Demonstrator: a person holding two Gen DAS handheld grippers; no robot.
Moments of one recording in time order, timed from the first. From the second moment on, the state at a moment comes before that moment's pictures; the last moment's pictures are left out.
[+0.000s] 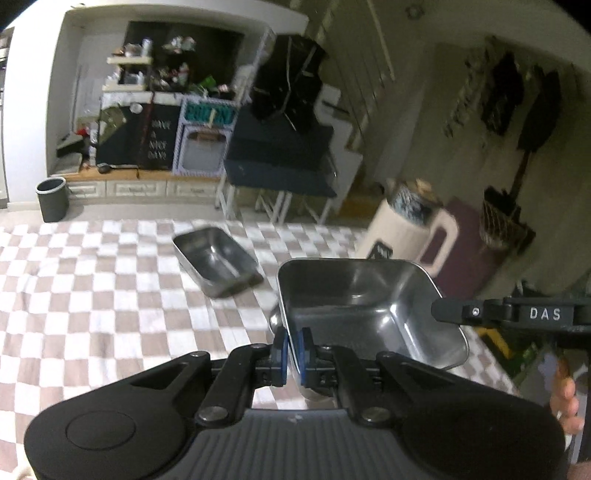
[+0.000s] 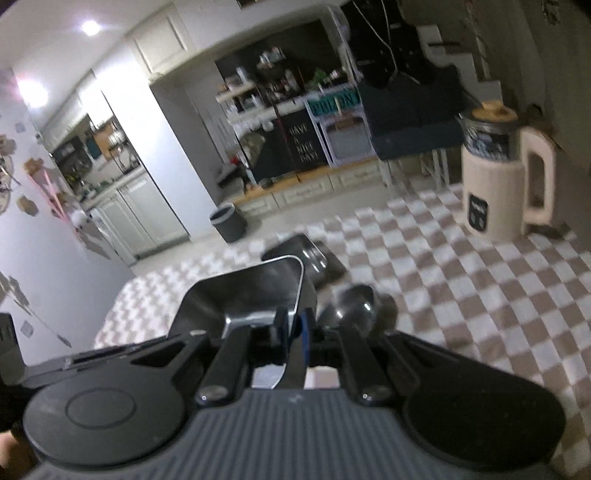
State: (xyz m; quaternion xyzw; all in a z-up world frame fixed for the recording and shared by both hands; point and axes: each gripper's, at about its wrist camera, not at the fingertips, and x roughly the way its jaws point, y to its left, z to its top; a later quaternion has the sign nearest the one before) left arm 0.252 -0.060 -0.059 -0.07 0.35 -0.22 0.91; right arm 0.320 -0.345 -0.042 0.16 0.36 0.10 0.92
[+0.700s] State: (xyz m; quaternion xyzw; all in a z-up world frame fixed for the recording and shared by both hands) left arm 0.251 -0.136 -0.154 0.08 0.48 -0.24 0.84; right arm 0.345 -0.352 -0.121 0.06 0.51 0.05 0.86
